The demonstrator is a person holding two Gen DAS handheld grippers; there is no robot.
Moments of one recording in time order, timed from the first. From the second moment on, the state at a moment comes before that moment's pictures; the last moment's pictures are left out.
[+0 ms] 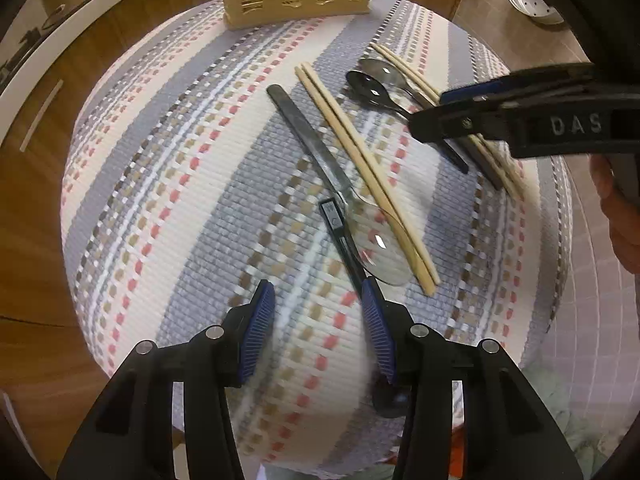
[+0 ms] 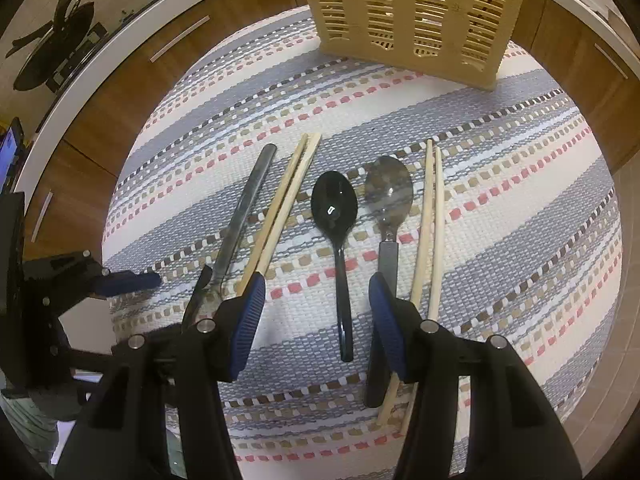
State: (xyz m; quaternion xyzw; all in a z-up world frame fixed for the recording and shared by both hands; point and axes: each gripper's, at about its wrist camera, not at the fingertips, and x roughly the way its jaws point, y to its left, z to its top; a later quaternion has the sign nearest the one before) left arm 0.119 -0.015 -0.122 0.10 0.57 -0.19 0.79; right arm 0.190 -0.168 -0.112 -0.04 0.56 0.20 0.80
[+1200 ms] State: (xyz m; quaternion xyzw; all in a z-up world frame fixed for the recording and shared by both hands) left arm 0.190 0.064 -0.107 -0.12 0.55 -0.14 0.81; right arm 0.244 -0.153 -0.128 -0.02 0.59 0.16 0.79
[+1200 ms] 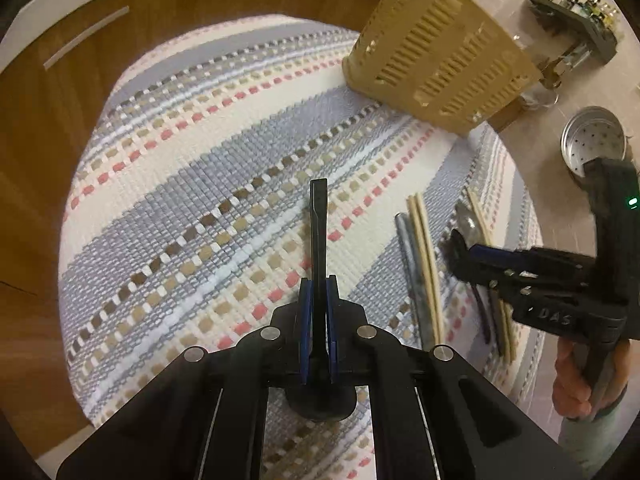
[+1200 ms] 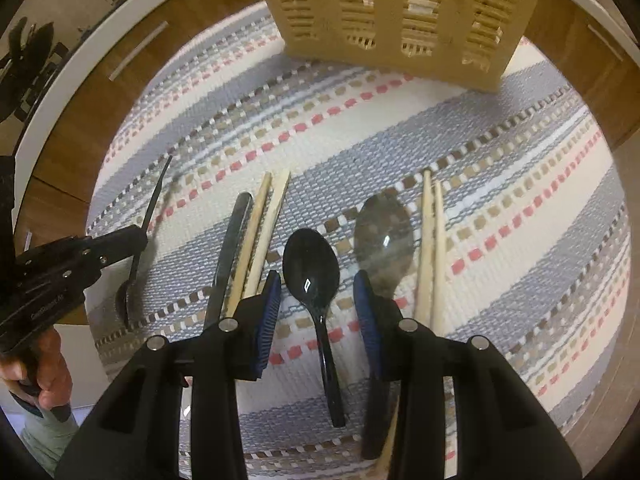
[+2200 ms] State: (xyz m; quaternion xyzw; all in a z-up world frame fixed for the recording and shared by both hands) left arm 0.176 0.036 0.001 -0.11 0.33 -0.17 0.92; right arm 0.175 -0.178 -0.009 -0.01 0.33 0.25 0.91
